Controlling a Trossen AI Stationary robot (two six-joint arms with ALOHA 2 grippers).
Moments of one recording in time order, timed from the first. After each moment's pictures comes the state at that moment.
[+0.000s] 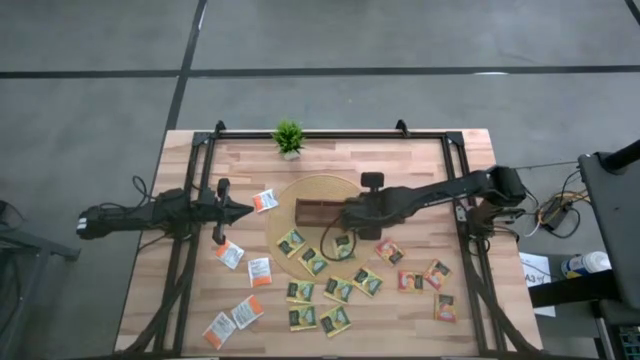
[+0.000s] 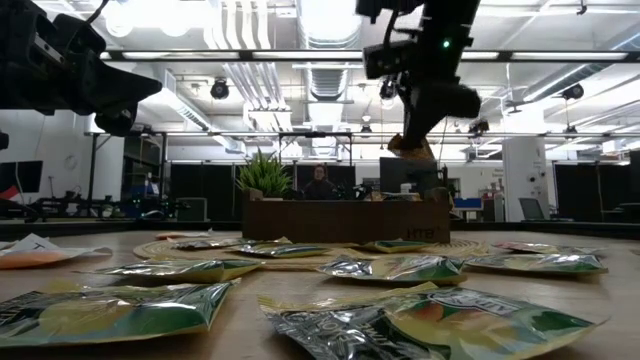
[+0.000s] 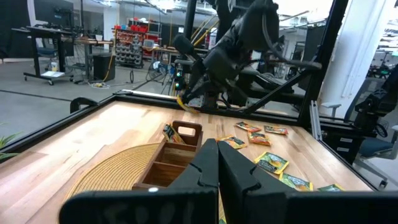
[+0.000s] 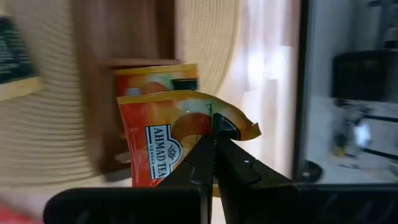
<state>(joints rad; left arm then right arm) 0.04 0.01 0.01 0.02 -0.02 -0.13 0.11 1.77 1.37 -1.03 0.62 0.08</state>
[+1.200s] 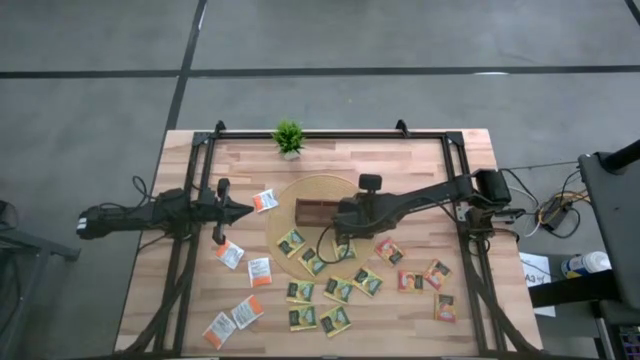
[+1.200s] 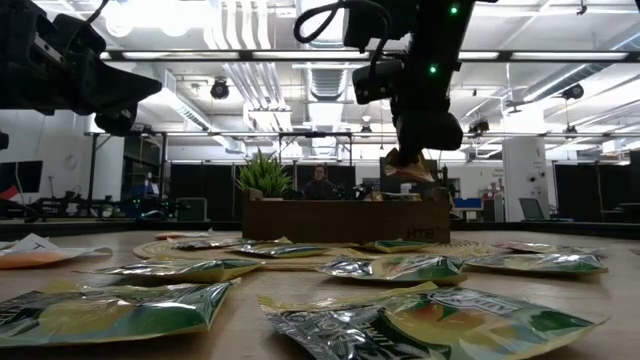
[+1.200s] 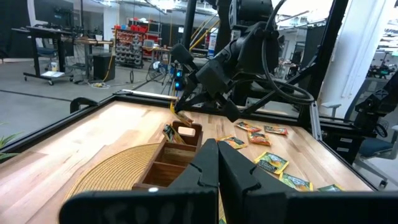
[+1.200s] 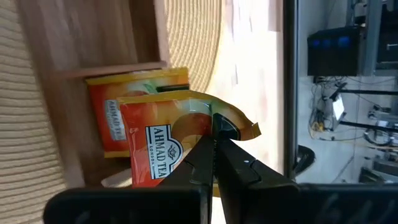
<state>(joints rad) 0.04 0.02 0.01 0.02 -0.02 -0.13 0.12 1.87 1.39 -1.04 0.70 0.21</state>
